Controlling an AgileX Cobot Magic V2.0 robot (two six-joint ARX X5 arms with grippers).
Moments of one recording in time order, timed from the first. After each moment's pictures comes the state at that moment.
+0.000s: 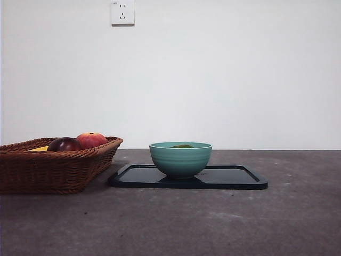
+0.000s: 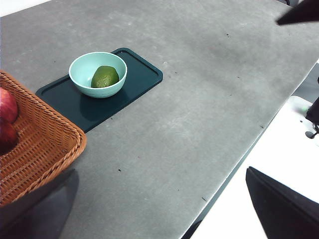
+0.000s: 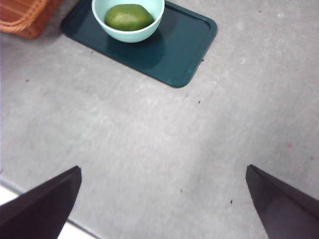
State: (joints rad) left arm -0.92 0.50 1.05 -1.06 -0.02 -0.07; right arm 0.75 0.68 1.05 -1.18 0.20 0.27
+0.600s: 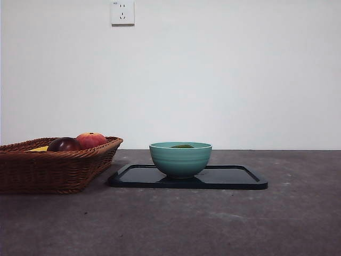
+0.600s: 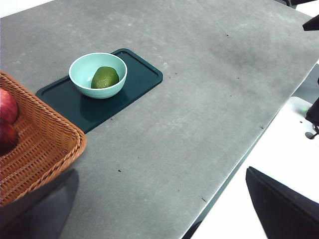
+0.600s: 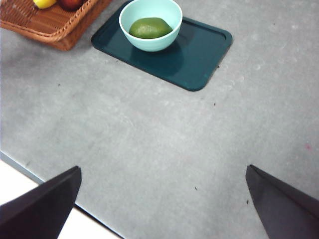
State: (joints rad) left arm -0.92 0.50 1.05 -1.06 -0.02 -0.07; right arm 0.77 0.47 0.96 -1.17 0.15 0.27
